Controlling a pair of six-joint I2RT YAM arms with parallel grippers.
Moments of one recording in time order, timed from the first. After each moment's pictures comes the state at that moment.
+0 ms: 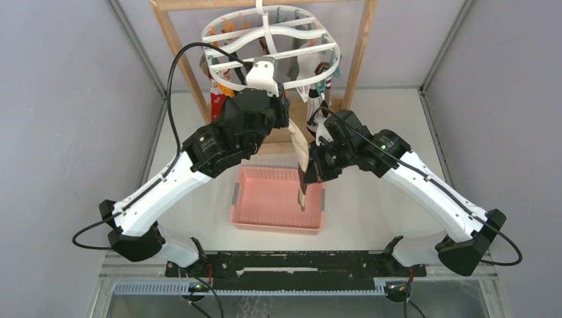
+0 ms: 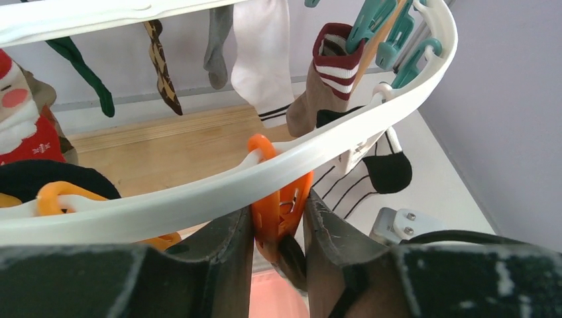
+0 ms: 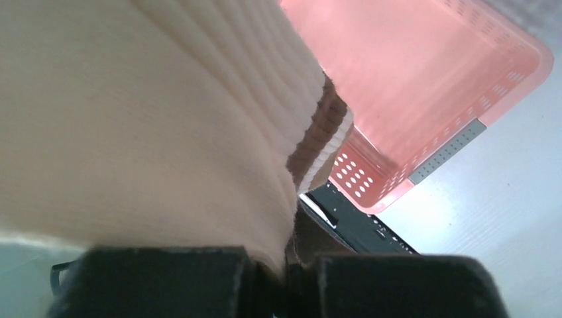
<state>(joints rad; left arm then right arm) -1.00 1.44 1.82 -0.59 -0.65 -0.32 0.78 1.32 1.50 -1.06 -0.31 0.49</state>
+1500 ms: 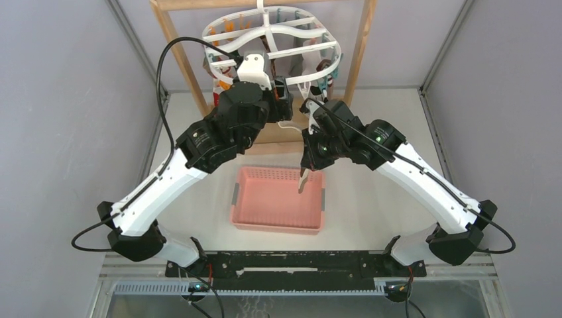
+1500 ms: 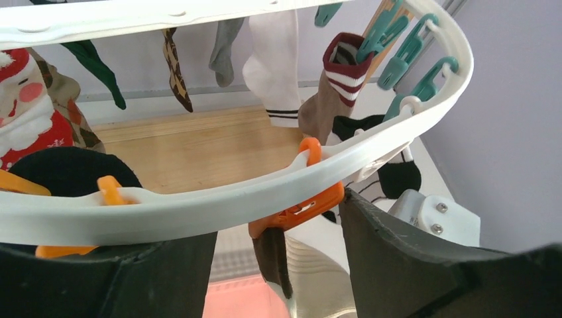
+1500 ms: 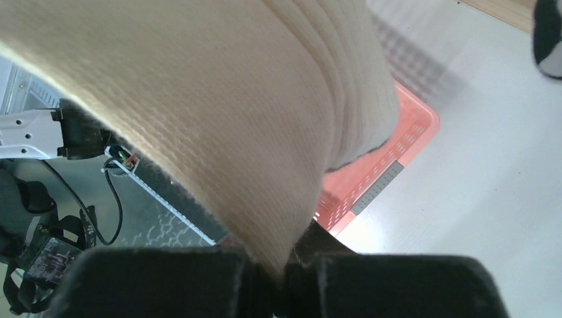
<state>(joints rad) -0.96 1.44 1.85 -0.62 -0.62 -0.37 0.85 1.41 1.70 -1.12 -0.04 0.40</state>
